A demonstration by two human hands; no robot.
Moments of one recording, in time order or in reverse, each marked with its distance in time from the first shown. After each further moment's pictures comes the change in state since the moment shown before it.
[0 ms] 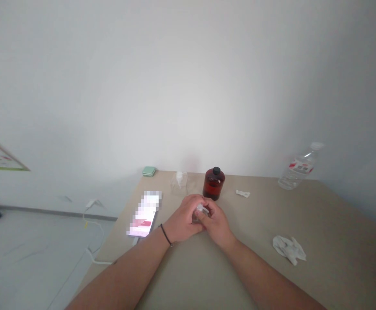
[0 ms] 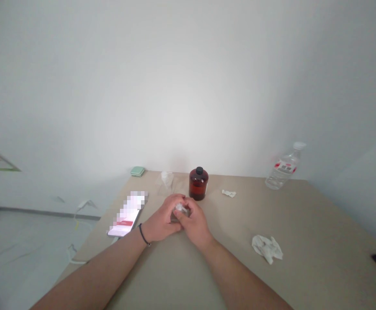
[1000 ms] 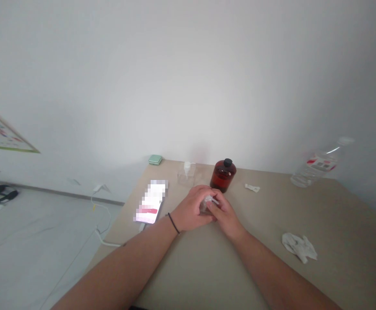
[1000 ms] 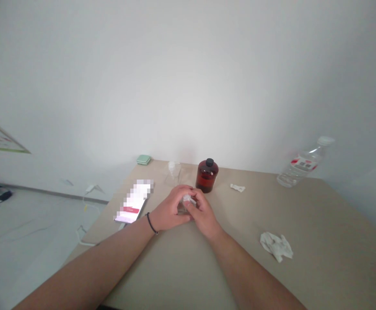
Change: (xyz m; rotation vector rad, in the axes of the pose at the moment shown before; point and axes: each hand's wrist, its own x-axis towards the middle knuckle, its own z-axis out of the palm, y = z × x) left_hand 0.000 -0.003 0.000 0.012 0.054 0.025; right_hand 0.001 0.002 -0.004 0.130 -0.117 0.111
